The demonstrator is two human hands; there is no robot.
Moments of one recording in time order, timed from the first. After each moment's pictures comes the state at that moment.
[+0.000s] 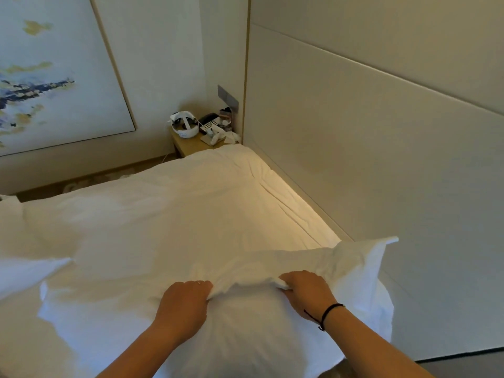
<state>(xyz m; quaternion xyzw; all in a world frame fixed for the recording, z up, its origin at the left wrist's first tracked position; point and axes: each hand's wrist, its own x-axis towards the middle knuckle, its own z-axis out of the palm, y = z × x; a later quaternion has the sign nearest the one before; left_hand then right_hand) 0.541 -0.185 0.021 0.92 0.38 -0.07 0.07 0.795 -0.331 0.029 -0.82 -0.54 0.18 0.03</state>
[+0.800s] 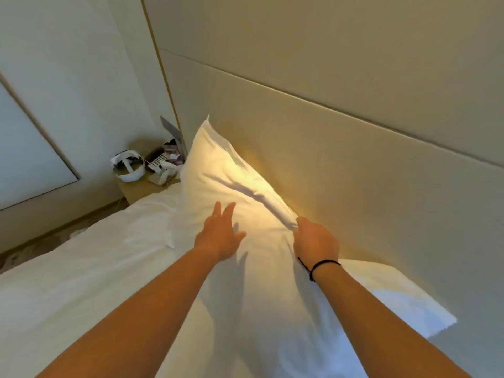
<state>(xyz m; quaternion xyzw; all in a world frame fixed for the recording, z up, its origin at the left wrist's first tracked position) 1.003 -0.049 0.091 0.90 0.37 0.02 0.21 1.136 -0.229 0.102 -0.93 -0.32 0.05 0.16</state>
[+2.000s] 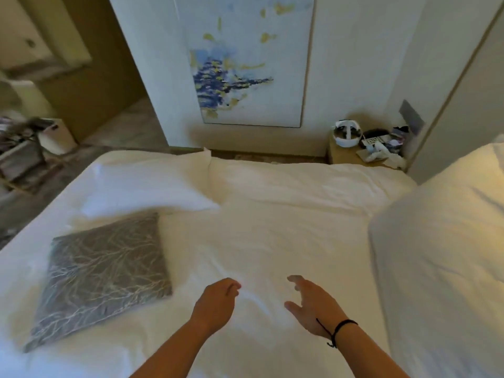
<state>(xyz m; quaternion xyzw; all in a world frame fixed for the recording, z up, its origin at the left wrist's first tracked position) 0.460 -0.223 0.002 0.57 0.72 0.16 0.37 0.714 -0.205 0.007 -0.60 -0.72 0.34 0.01</state>
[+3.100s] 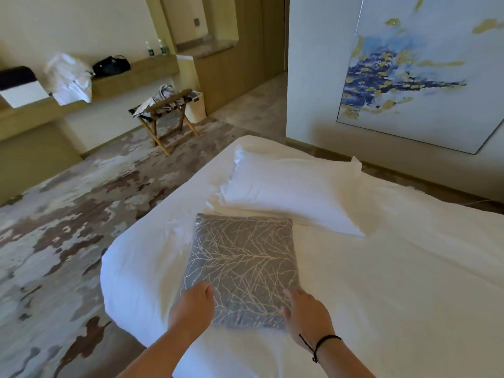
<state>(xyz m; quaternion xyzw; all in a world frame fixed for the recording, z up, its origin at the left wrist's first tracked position) -0.001 -0.268 0.010 0.34 0.92 0.12 0.18 0.219 -0.139 -0.028 -0.44 -0.86 0.26 -0.01</state>
